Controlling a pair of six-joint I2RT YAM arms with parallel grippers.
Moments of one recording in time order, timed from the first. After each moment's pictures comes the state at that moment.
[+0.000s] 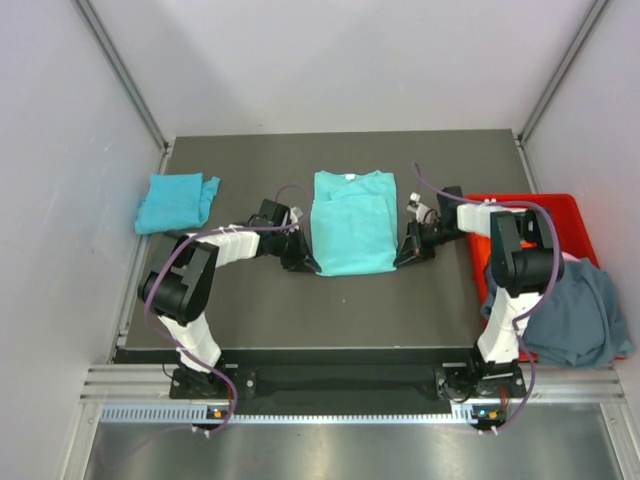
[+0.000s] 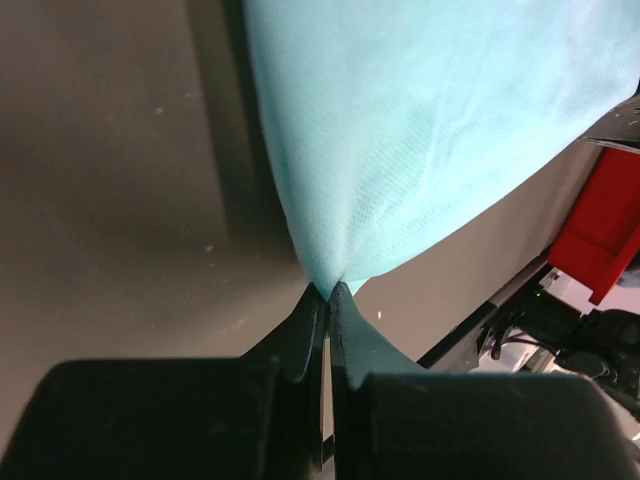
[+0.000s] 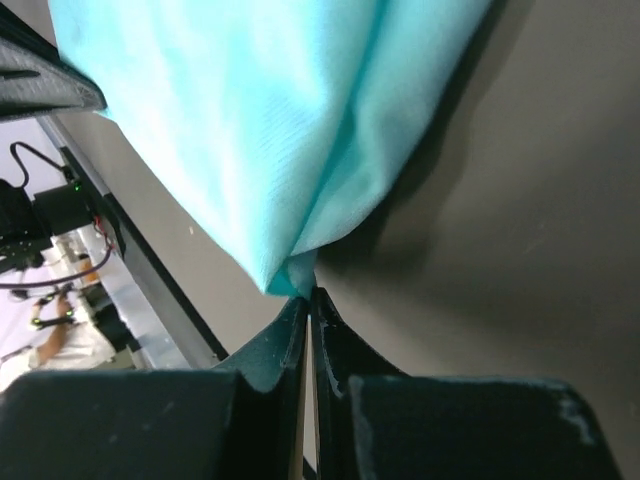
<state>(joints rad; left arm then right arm) -0.39 1.78 0.93 -0.17 0.56 -0.67 0.12 1.94 1.09 -0.54 -0.85 0.04</state>
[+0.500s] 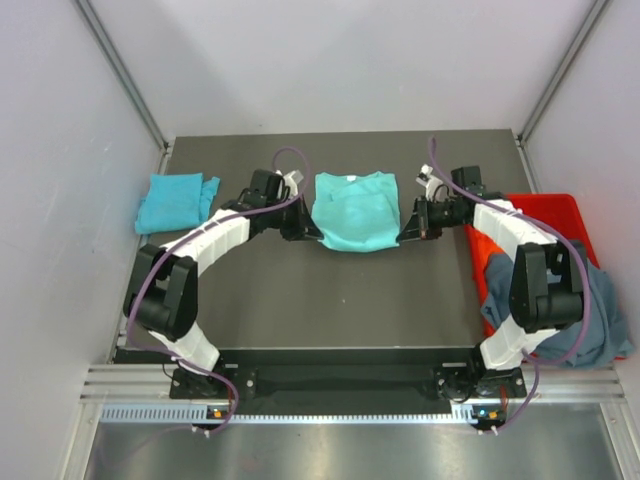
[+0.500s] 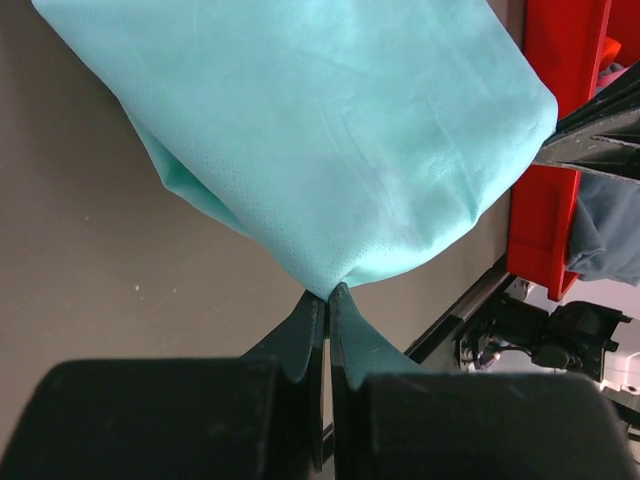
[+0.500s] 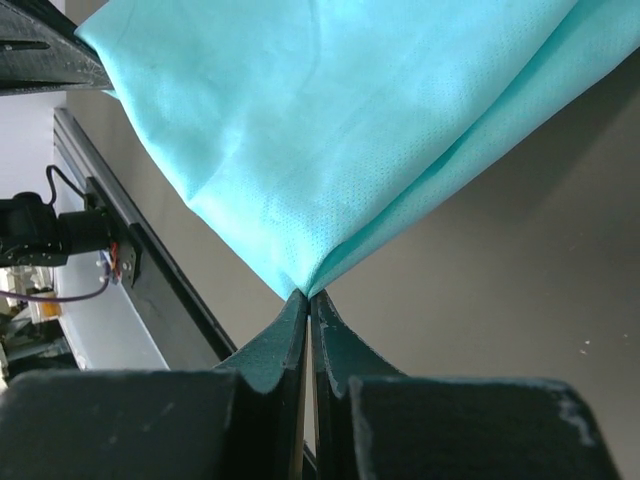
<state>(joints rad) -0.38 1.65 1.13 -0.28 0.55 -0.57 0.12 1.64 1.10 -0.52 -0.84 0.07</state>
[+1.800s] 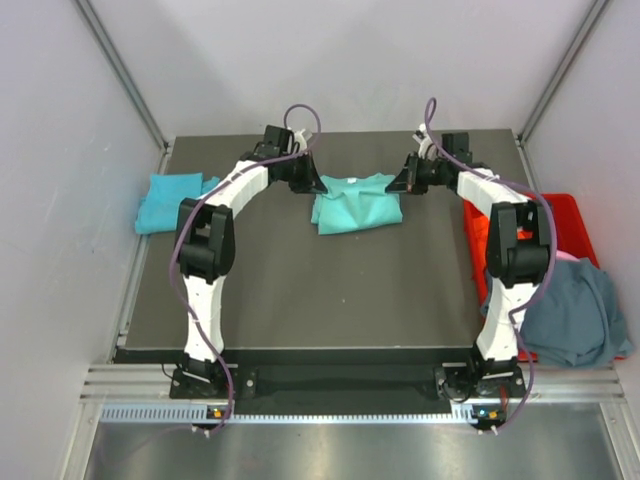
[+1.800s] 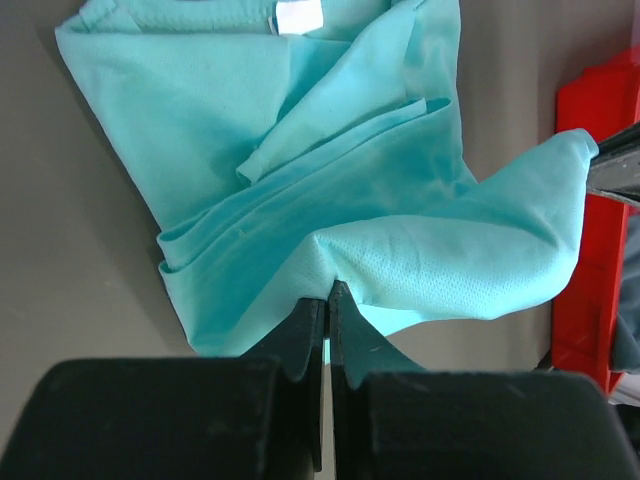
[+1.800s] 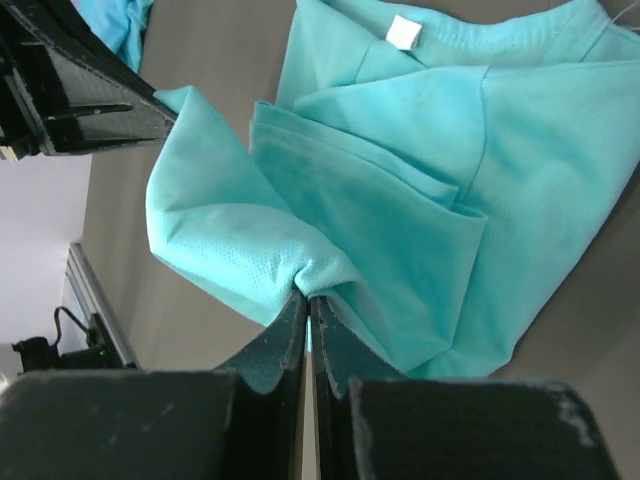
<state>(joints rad) -0.30 2.17 1.80 -0.45 0.56 -0.42 0.11 1.99 1.48 -0.25 -0.82 0.28</state>
